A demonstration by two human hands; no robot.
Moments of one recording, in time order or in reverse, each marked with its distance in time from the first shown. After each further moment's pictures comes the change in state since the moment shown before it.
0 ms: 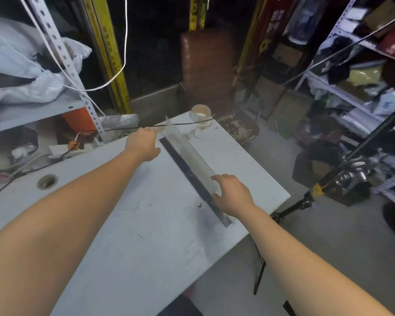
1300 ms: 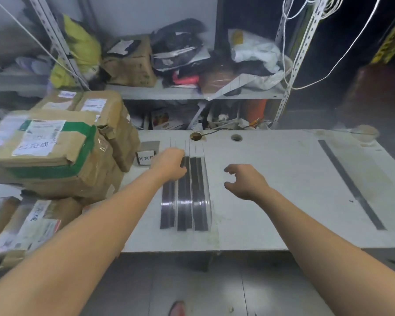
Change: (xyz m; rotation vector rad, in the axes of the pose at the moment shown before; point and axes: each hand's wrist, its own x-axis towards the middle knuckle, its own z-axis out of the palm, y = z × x) left_hand -0.532 -0.310 -0.010 -0.173 0.047 -0.467; right_hand -0.220 -0.406 0.122 0.028 -0.096 -0.548
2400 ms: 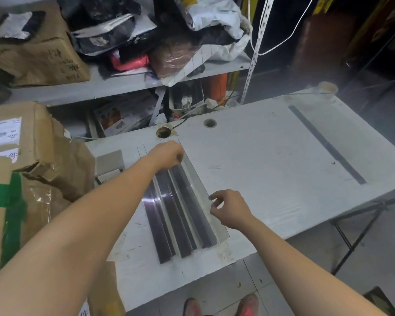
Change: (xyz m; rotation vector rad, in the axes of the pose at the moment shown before) left_hand 0.179 -0.020 0.046 0.076 -0.261 0.538; right_hand 0.039 -0.014 0.101 0.379 0.002 0.391
